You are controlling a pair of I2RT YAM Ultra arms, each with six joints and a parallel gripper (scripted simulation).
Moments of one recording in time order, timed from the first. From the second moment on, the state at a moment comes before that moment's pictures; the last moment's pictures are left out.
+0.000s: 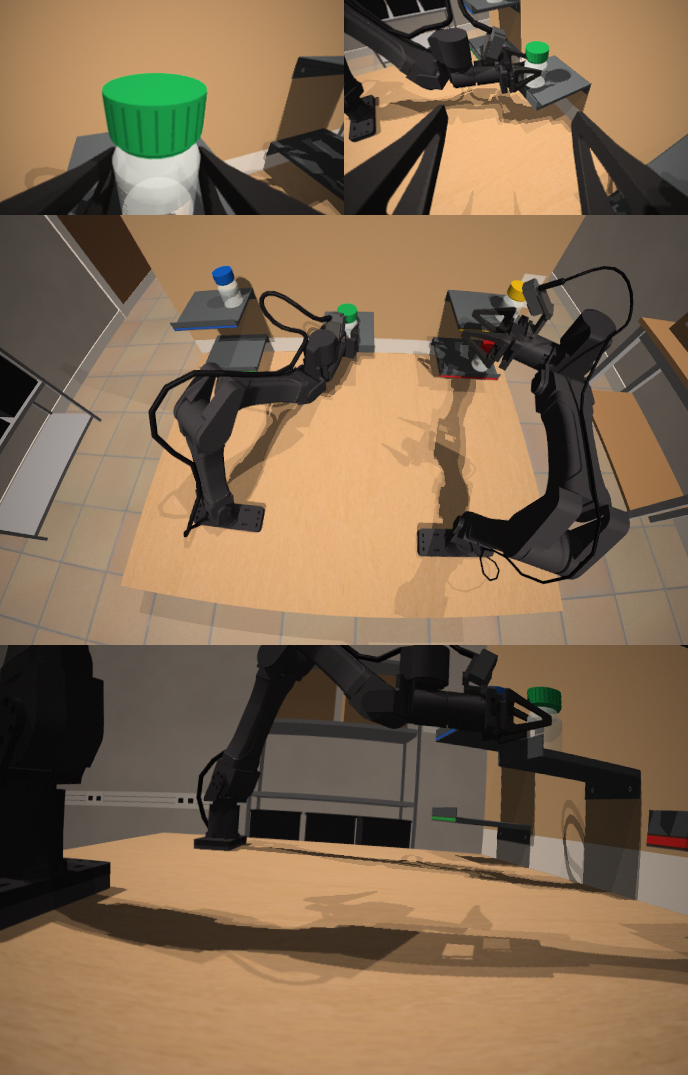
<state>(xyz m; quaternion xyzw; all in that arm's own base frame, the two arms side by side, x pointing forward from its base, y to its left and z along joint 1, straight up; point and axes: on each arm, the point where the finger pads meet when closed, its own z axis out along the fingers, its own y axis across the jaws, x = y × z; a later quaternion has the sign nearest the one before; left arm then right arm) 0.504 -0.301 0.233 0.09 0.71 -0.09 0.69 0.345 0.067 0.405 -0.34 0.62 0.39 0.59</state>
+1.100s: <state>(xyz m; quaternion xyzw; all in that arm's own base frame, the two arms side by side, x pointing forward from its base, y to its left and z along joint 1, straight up) 0.498 -0.313 0.314 0.11 0.72 -0.09 0.68 0.345 0.067 0.405 -0.34 0.62 0.39 0.59</state>
